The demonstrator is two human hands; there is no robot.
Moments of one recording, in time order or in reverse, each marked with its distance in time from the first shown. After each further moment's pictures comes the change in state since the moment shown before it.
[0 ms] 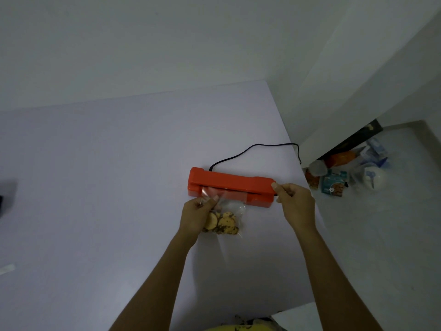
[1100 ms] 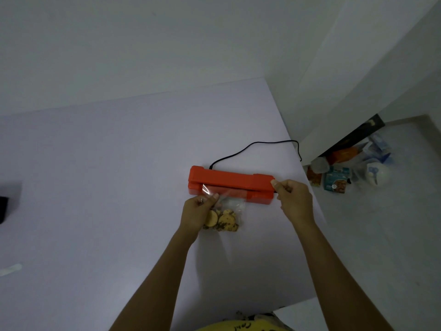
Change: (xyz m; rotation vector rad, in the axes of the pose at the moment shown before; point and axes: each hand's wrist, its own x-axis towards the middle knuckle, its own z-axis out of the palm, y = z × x) left_hand 0.003 -0.003 -0.002 0.046 -0.003 0.002; right_hand 0.006 0.005 0.004 -0.004 -0.028 0.003
